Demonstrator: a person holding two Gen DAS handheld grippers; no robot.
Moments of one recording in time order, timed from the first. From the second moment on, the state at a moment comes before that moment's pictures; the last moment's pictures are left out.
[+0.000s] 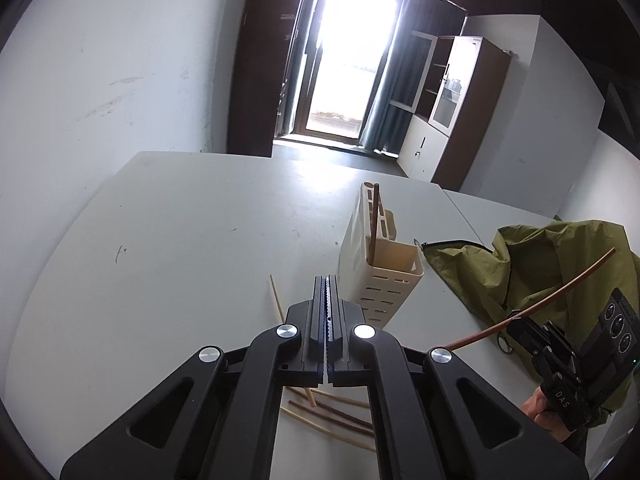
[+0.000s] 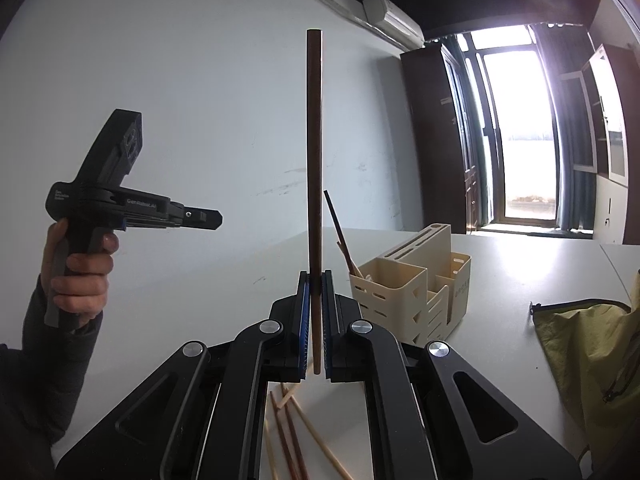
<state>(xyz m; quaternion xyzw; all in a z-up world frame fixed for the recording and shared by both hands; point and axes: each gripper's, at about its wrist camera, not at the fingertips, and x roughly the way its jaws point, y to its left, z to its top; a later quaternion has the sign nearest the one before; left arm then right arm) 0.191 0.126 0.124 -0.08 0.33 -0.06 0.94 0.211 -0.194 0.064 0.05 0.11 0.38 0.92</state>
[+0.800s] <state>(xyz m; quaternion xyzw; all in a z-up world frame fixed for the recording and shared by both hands) 0.424 0.234 -0.097 -0.04 0.48 0.09 0.87 0.249 -0.205 0.038 0.07 0.15 0.37 0.91</state>
